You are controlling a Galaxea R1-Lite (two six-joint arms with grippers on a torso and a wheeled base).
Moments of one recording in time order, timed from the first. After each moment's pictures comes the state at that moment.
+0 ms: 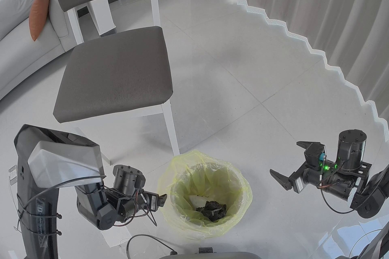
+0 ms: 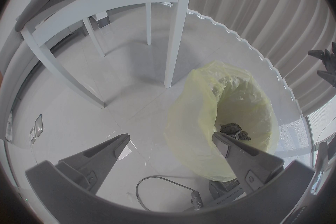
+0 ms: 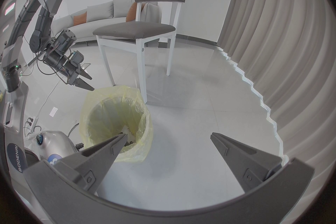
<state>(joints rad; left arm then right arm) -0.45 2.33 -0.53 -1.04 0.13 -0.15 0.44 1.74 -0.31 -1.05 -0.05 -0.35</state>
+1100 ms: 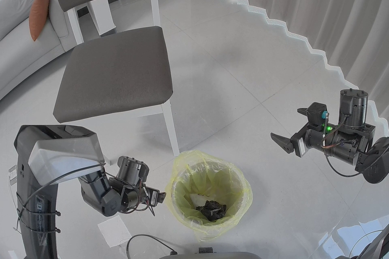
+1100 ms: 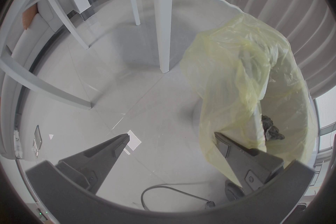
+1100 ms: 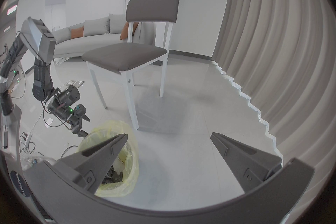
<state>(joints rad) -0.42 2.34 -0.71 -0.77 0.12 -0.07 0.37 1.68 -0.64 -0.72 0.00 -0.34</state>
